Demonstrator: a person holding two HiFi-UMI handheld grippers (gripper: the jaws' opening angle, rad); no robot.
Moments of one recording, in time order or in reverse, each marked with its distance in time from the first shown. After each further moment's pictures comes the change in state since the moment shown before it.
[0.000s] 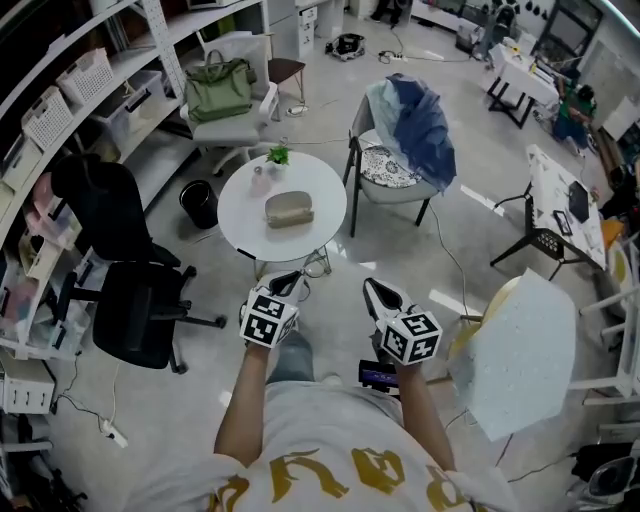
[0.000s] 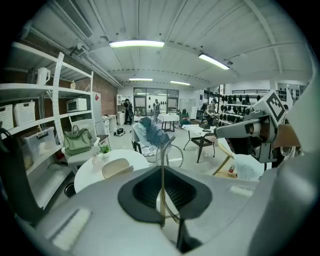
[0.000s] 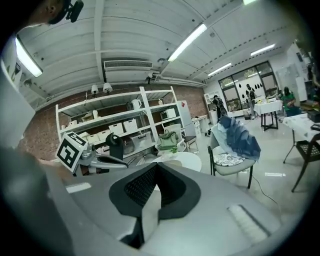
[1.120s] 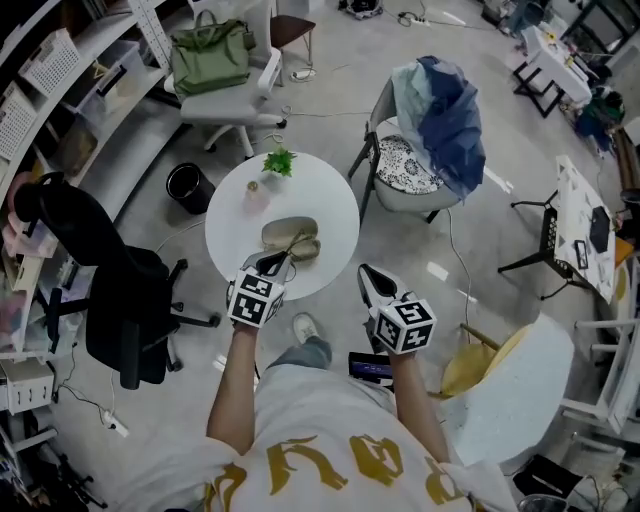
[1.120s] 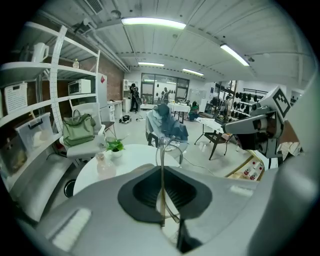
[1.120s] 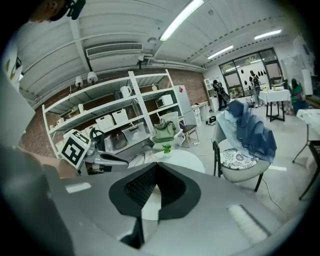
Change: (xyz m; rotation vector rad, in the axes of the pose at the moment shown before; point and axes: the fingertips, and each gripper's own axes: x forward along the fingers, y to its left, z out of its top) left arm 0.150 0.191 0.026 -0.091 0.134 0.028; right arm 0.213 -0.092 0.050 0.033 0.150 0.009
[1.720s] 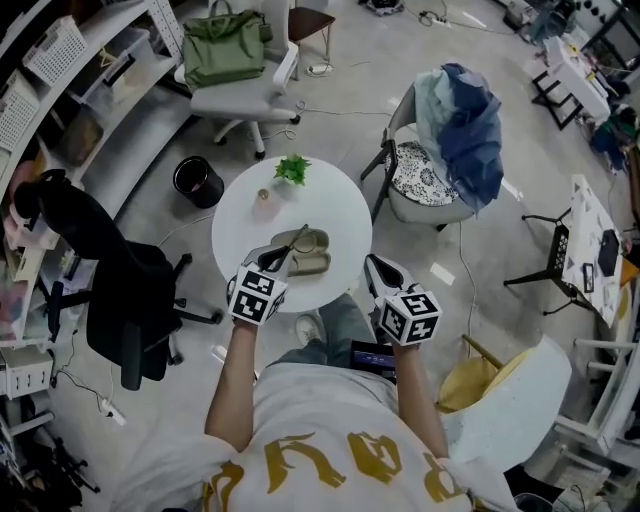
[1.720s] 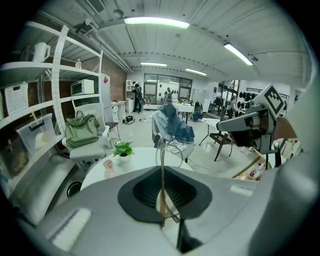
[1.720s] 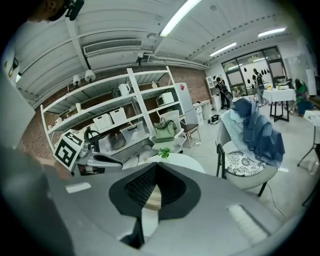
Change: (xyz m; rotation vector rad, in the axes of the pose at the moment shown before) left arm 0.025 0.046 0.021 -0.011 -0.004 0.023; right arm 0.062 -0.027 0.035 -0.008 0.021 0.019
